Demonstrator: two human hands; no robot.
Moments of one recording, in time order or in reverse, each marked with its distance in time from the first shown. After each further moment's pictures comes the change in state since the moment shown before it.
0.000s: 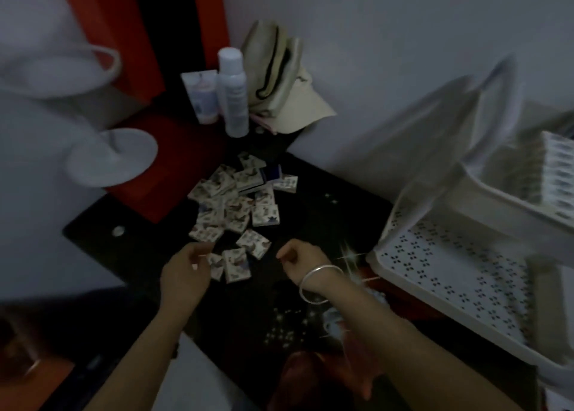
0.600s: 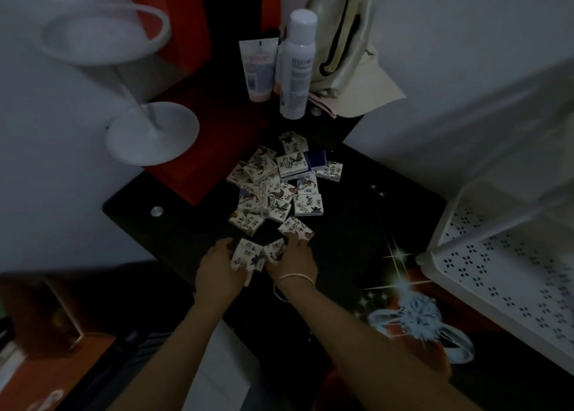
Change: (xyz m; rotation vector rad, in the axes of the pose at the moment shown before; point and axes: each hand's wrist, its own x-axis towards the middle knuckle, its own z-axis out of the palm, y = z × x) left_hand 0.048 -0.077 0.009 0.298 -0.106 -0.004; right_hand 0.068 -0.032 0.130 -0.128 0.112 0.152
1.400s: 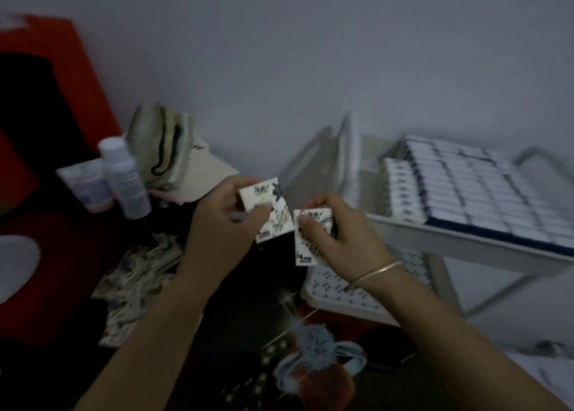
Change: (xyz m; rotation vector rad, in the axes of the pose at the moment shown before) left_hand -0.089 0.317 -0.071 -0.756 -0.178 0.775; right_hand -0.147 0.074 -0.316 0.268 0.676 -0.358
